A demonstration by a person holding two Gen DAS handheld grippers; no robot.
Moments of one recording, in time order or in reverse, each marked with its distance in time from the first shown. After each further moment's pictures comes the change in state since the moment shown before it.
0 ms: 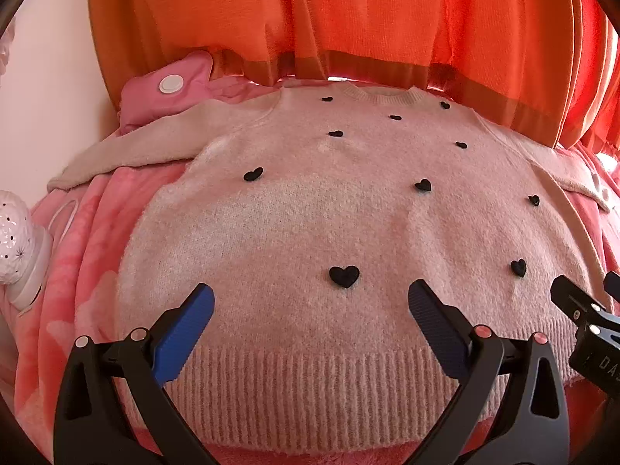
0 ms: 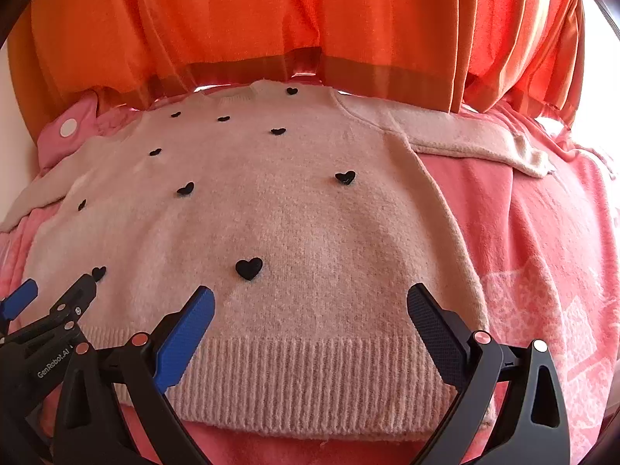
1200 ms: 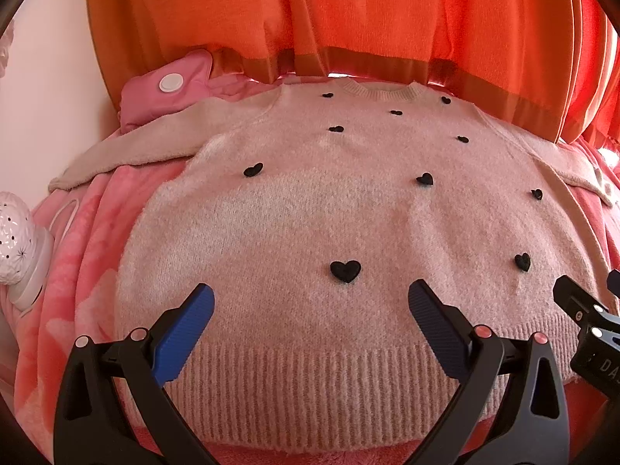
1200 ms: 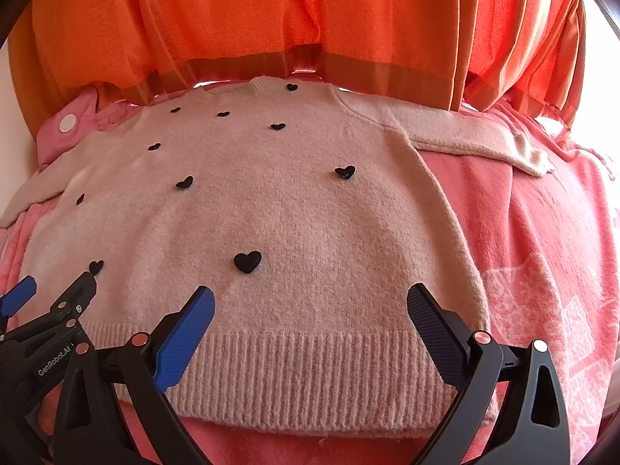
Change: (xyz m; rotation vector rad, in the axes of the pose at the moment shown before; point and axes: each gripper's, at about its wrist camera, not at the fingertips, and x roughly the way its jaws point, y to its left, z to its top) left arm 0.002 -0.001 -0.004 0.014 0.002 0.012; right arm 0.000 -0.002 -0.004 -0.006 0.003 0.000
